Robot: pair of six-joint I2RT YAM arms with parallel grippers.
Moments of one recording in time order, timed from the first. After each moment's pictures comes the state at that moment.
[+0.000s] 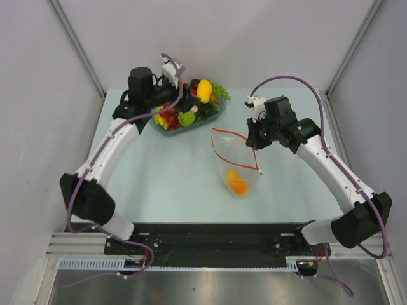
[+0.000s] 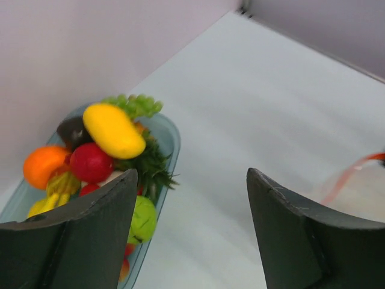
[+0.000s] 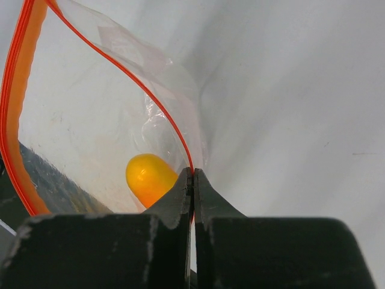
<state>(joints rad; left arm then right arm) -0.32 1.51 1.52 -0.22 0.58 0.13 0.47 1.37 1.39 -0.80 -0.20 0.04</state>
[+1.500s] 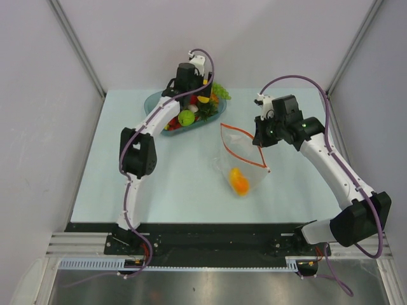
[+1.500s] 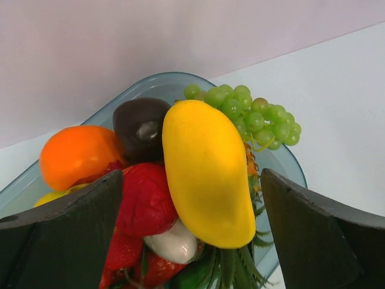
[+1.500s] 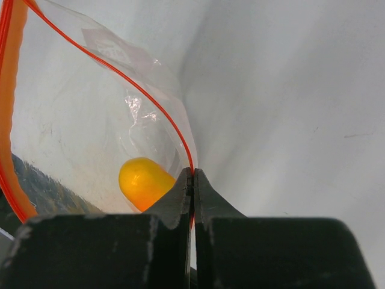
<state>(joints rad) -0.39 2.28 2.13 -0.21 -0.04 -0.01 0.38 1.38 1.37 -0.80 -0.22 0.07</state>
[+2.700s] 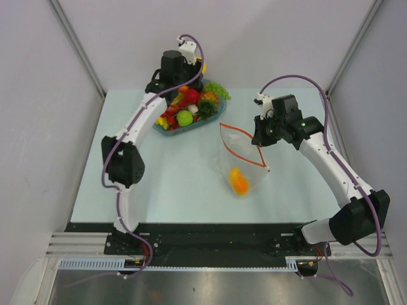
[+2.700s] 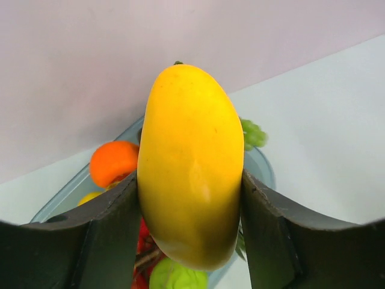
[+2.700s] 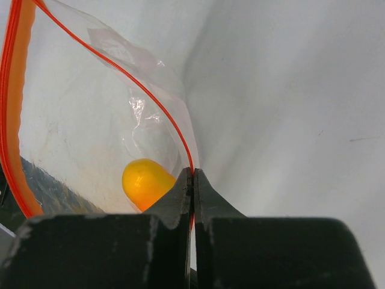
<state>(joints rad) -0.38 2.12 2.11 -0.27 0.01 0.02 0.37 1.39 1.37 -0.79 -0.25 0.08</state>
